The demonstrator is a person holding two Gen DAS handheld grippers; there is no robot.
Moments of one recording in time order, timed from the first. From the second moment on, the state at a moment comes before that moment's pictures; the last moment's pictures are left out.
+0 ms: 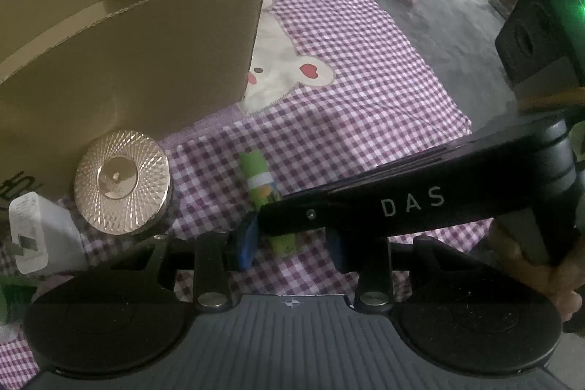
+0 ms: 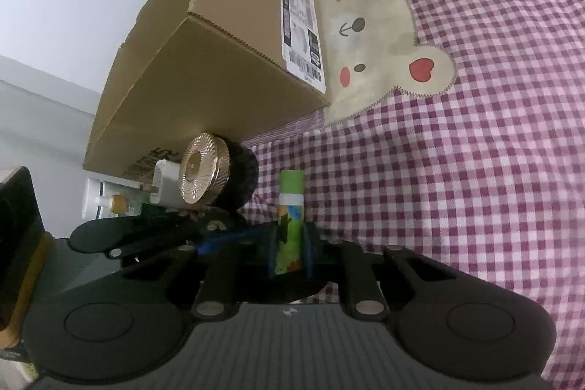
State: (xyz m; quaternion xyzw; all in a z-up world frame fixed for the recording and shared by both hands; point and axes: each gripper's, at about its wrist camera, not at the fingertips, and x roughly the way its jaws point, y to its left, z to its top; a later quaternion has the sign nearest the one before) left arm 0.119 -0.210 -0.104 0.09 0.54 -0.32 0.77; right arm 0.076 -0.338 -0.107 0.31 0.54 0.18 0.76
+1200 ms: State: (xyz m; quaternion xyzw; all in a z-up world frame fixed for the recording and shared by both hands) left arm 0.147 -0.058 0.046 0.00 0.44 -0.19 0.88; right arm 0.154 -0.204 0.067 0.26 0.44 0.31 0.80
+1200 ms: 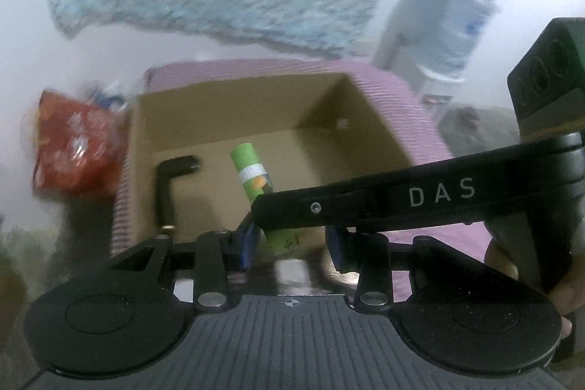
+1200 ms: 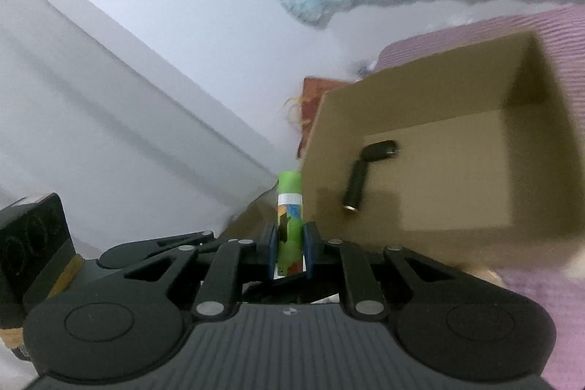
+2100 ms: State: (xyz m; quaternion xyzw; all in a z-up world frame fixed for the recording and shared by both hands) left arm 0.241 -0.030 -0.014 0.01 0.56 -0.10 0.82; right arm 0.294 -0.165 -0.084 0.38 0.63 0.21 0.64
